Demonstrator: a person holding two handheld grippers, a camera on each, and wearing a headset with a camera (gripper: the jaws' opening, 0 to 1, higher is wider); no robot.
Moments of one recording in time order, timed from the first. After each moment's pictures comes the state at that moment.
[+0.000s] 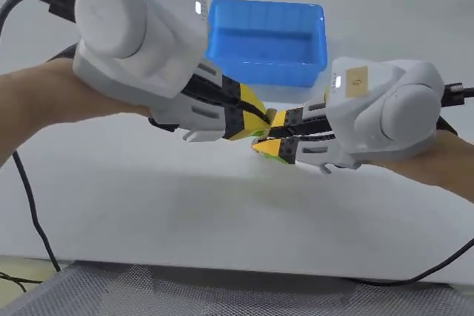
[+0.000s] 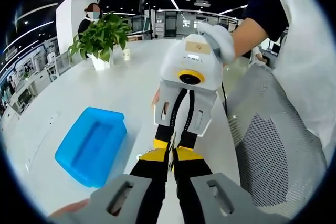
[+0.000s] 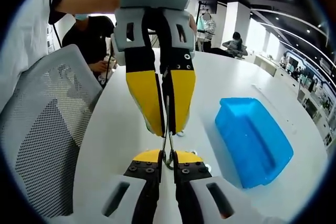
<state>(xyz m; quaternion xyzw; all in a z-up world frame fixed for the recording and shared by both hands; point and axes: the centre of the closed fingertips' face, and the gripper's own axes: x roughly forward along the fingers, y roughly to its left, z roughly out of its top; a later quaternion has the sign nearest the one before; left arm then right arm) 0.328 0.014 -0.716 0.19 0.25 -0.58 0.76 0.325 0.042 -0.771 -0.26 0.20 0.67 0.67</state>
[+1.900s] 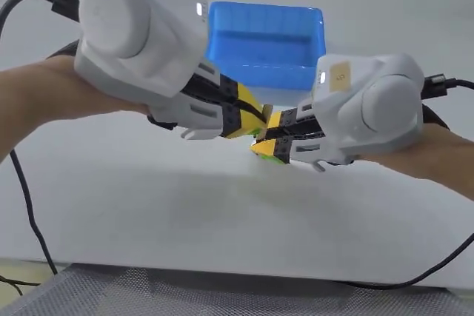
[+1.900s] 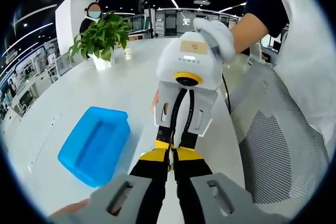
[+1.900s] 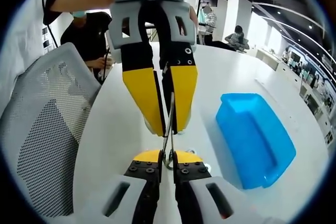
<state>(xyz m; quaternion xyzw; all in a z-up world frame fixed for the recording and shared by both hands) 0.331 0.018 -0.717 0.20 0.25 -0.57 0.76 0.328 0.044 -0.776 -0.27 0.22 0.66 0.66</state>
